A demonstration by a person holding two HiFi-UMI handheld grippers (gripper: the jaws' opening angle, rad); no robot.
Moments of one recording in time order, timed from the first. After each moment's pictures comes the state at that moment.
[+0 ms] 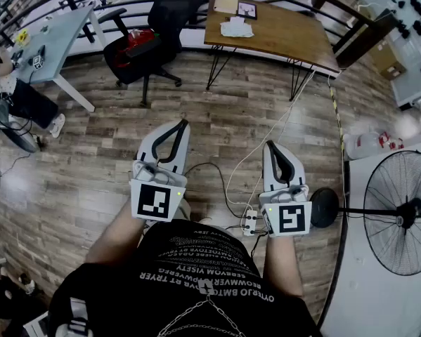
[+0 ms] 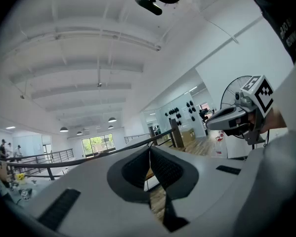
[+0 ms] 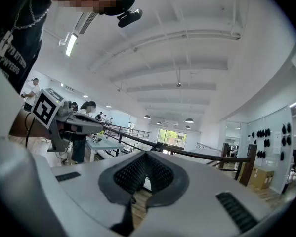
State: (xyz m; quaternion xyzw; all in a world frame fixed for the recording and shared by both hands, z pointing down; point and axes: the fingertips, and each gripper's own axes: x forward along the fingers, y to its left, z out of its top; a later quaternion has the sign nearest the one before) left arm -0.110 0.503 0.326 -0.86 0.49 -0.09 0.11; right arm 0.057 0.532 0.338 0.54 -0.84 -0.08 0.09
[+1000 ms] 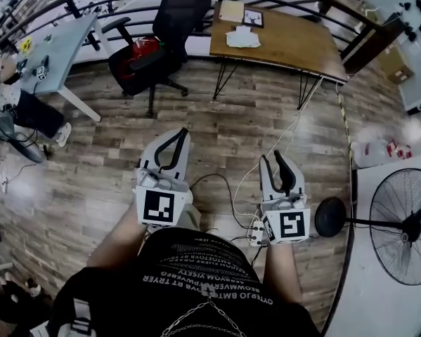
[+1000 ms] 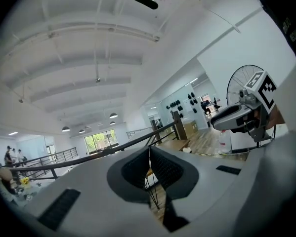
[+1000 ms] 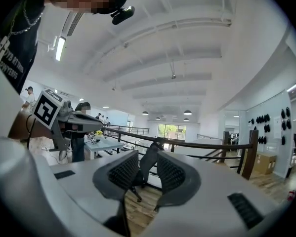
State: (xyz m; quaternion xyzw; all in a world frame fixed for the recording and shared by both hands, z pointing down) left arm -0.117 0.445 0.343 -0.85 0.50 -0.13 0.11; right arm 0.062 0.482 0.373 0.54 -0.84 -0.02 0.08
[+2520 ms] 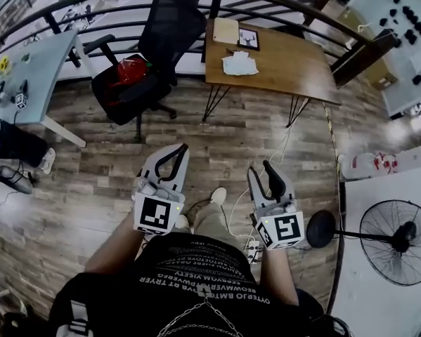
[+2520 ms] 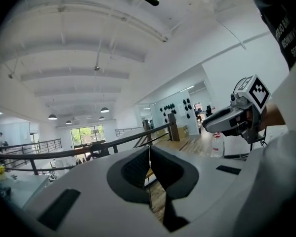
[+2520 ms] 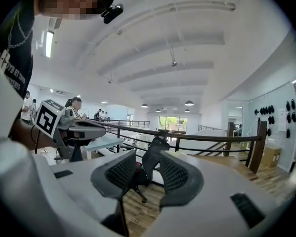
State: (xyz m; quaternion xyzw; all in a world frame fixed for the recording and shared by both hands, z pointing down) left arm -0.182 0.282 0.377 -0.89 0.43 -0.11 0.06; right arm -0.019 0.324 0.389 0.54 -0.83 0.03 0.11
